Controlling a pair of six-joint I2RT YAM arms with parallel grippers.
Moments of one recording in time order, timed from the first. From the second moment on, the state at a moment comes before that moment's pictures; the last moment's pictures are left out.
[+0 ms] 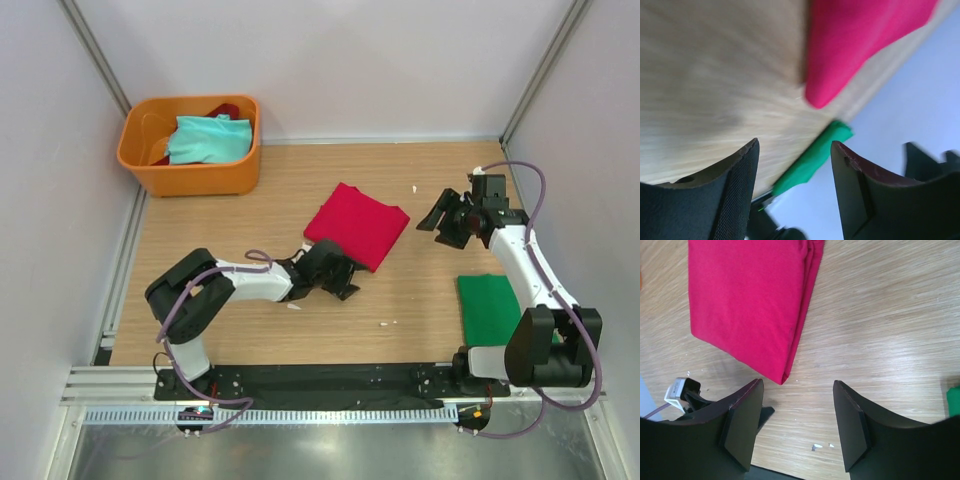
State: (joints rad) left arm -0.92 1.78 0.89 0.11 -0.01 -1.84; right arm -0.03 1.33 1.02 -0.60 -0.30 0.52
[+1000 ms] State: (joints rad) left arm -0.91 1.99 0.95 0.39 -0.20 -1.96; right arm -0.03 1.43 0.85 -0.39 -0.38 0.60
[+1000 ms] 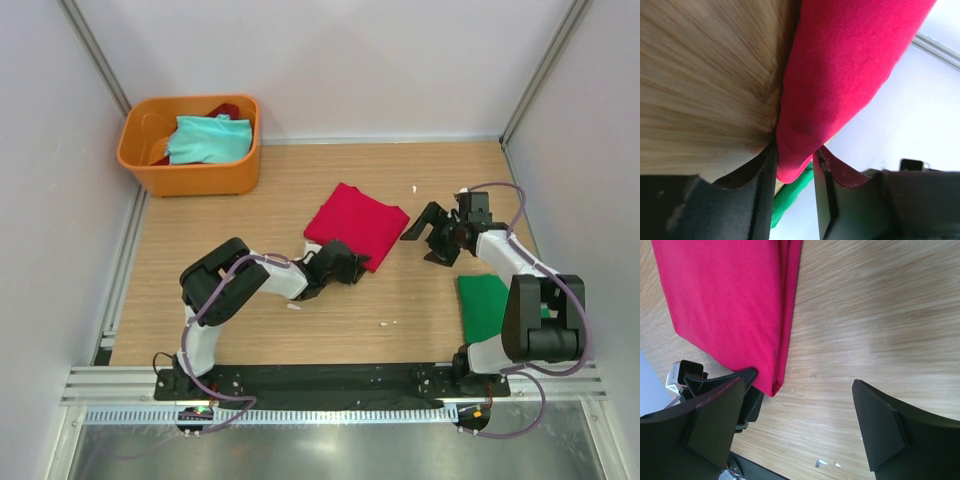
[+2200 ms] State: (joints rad) left arm -0.82 1.97 1.02 0.50 -0.11 -1.96; right arm -0.05 1.77 0.76 0.29 -0.60 0.98
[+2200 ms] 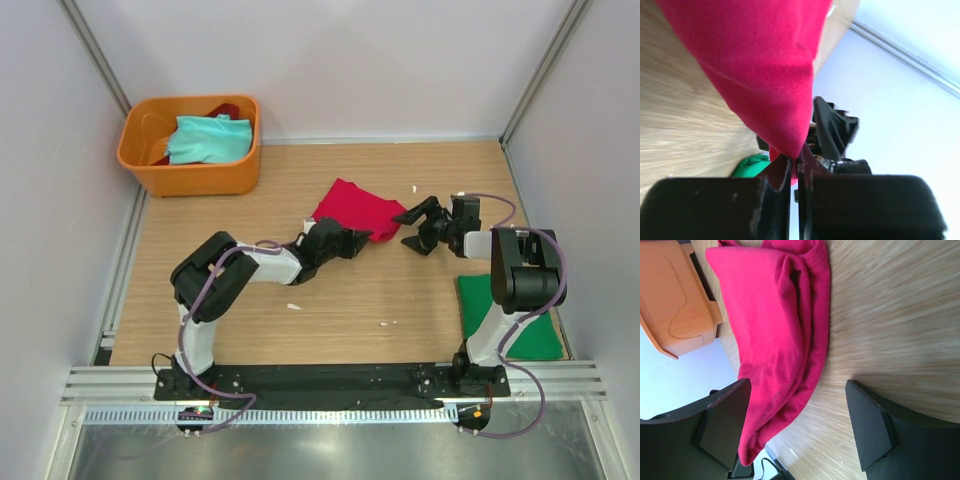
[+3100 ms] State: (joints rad) left arm -0.80 1.92 1.02 0.50 -0.11 -1.96; right arm -0.01 1.89 0.90 0.24 -0.51 1.13
